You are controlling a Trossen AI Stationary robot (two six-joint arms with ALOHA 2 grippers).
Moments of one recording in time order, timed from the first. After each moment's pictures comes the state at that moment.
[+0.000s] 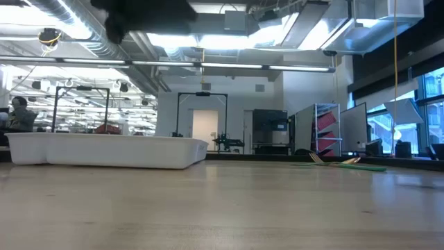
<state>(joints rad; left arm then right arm) -0.60 1.56 0.89 0.13 -0.95 -0.55 1.08 1.67 0.54 -0.32 0.77 1.32</state>
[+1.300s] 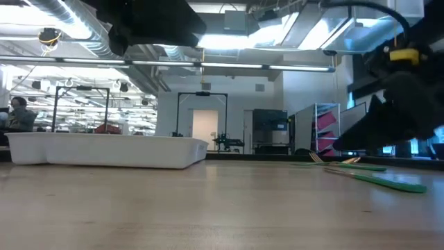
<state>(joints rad) -0.60 1.64 0.89 0.22 -0.97 -0.57 0.68 1.67 0.54 0.09 0.98 1.06</state>
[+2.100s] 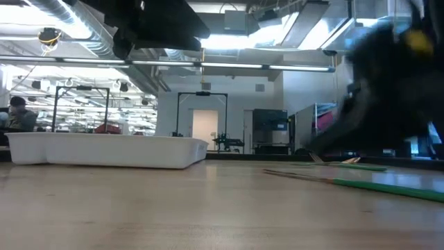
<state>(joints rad) -0.57 1.64 0.89 0.22 -0.97 -0.60 0.62 1.82 0.54 0.73 0.75 0.26</state>
